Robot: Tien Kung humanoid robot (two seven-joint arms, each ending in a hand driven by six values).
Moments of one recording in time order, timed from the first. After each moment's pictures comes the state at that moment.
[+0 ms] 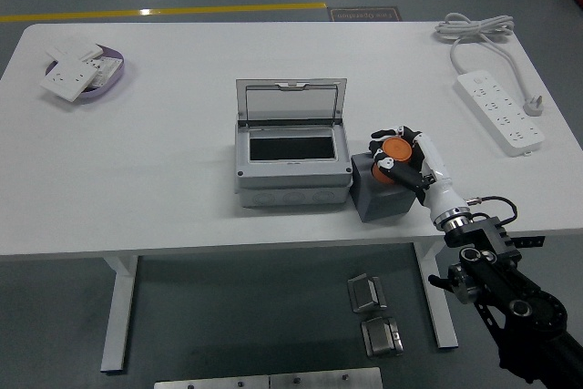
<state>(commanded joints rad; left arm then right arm) 0.16 0.08 -0.91 -0.18 0.63 0.06 0.04 0.23 -0.12 1.14 1.05 -1.17 -0.11 0.38</state>
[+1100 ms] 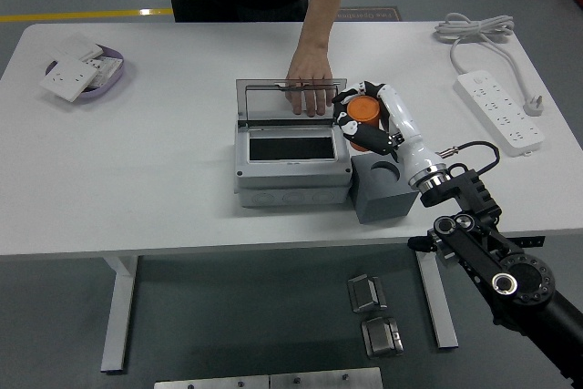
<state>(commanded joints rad) 0.17 0.08 -0.93 -0.18 0.64 0.06 0.05 0.41 -0.16 0.97 1.22 -1.38 -0.24 0.25</state>
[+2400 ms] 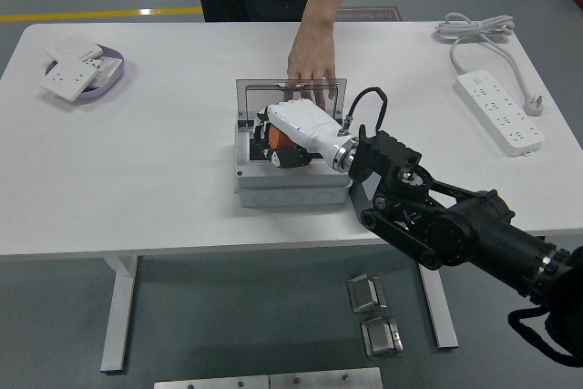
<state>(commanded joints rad) 0.15 0.09 -0.99 -0.18 0.75 0.08 0.07 0.78 -0.09 0.54 0.93 -1.89 -0.19 0.07</state>
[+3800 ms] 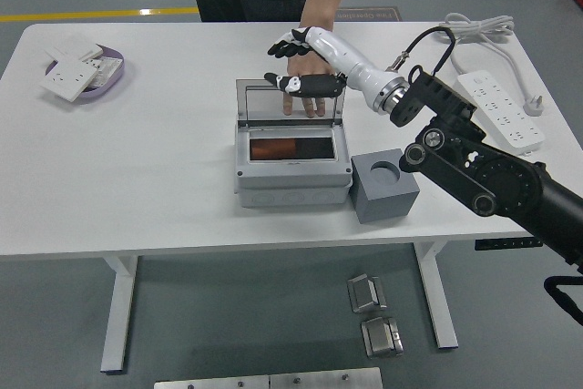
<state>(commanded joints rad) 0.15 0.10 -0.99 -0.18 0.73 0.08 0.07 0.88 -0.25 0.70 1.04 -1.46 -0.11 0.09</state>
